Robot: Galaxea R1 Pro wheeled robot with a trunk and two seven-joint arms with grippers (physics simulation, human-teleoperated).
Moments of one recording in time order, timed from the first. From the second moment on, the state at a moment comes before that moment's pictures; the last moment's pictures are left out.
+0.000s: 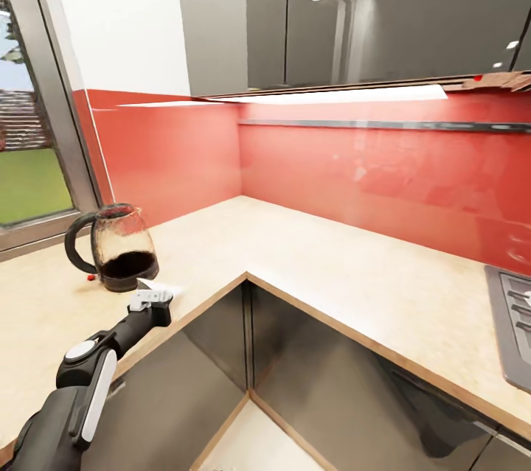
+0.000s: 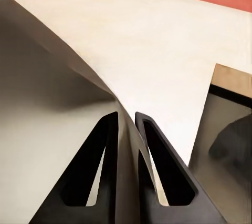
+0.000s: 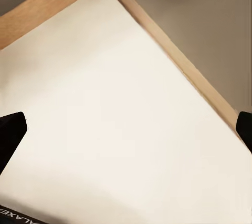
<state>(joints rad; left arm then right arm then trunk) -0.34 0.04 0.21 -1.44 0.03 0.43 -0.43 -0.12 -0.05 0.05 -0.36 0.09 -0.26 0.26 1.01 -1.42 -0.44</state>
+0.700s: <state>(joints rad) -0.34 0.04 0.21 -1.45 0.03 0.43 -0.43 -0.12 -0.05 0.05 -0.36 0.09 -0.26 0.26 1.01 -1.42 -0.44</state>
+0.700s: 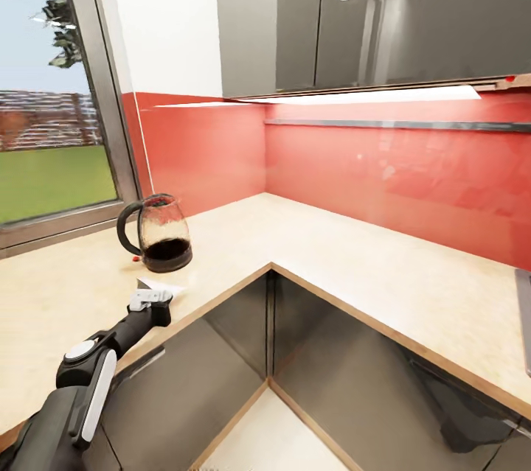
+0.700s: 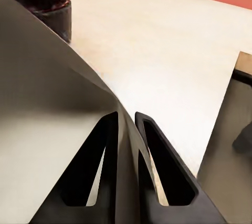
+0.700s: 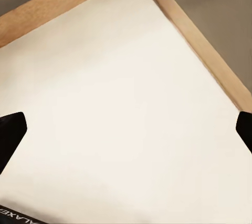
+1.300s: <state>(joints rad) -0.34 0.04 0.21 -1.45 0.03 0.42 -0.43 -0.12 -0.05 0.05 -0.36 0.09 -0.26 0.25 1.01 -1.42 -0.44</state>
